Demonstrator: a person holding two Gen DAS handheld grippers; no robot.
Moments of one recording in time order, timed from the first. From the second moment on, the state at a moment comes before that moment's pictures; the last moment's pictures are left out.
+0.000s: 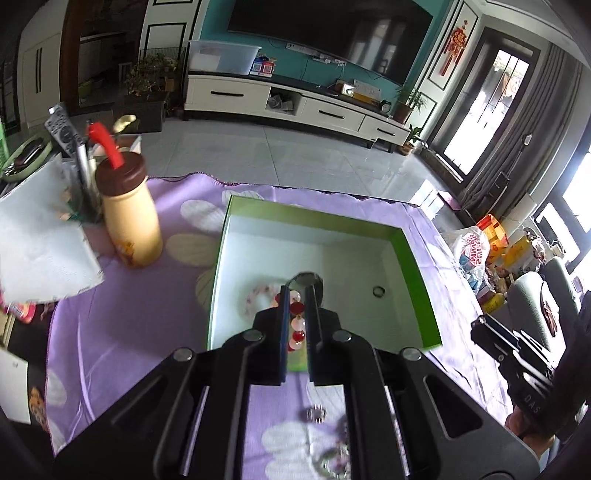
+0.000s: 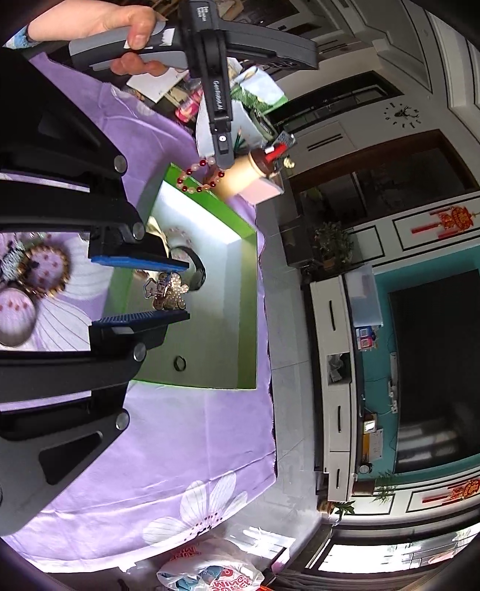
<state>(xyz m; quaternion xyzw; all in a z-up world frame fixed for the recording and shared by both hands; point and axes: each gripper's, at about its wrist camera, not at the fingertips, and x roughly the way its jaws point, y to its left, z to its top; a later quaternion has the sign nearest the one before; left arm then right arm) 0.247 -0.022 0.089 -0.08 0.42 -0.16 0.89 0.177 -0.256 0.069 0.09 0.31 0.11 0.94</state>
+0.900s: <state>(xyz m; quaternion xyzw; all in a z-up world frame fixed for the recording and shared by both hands) 0.315 -0.059 -0.003 0.00 0.50 -0.12 0.86 0.278 -0.227 -0.012 0.07 0.43 0.09 0.90</state>
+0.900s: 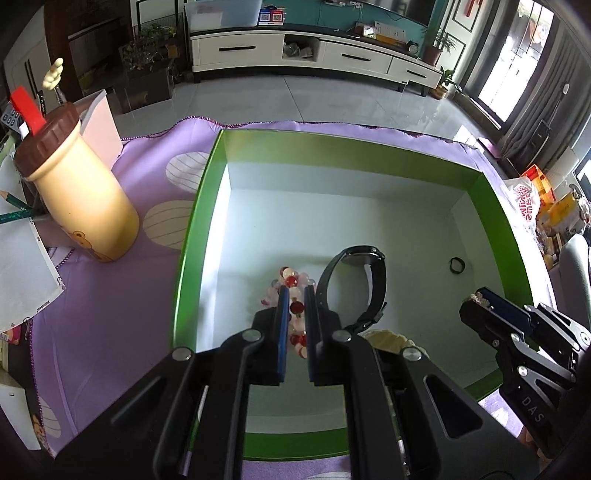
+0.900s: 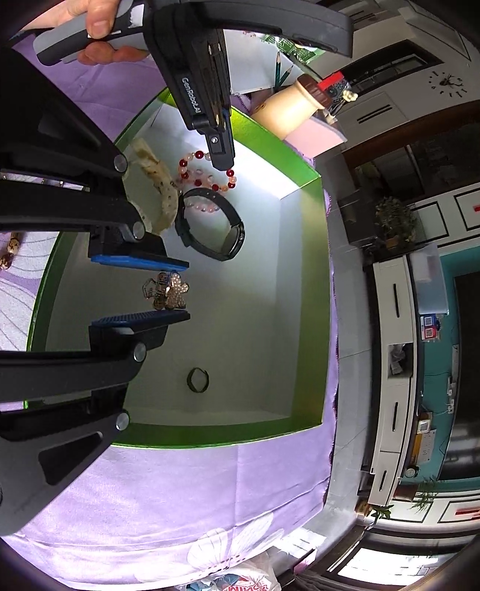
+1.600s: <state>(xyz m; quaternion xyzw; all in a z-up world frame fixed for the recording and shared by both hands) 0.225 -0.057 0.055 0.03 0.42 -0.13 0.90 0.201 -0.277 0.021 0.14 0.38 0.08 0.91</state>
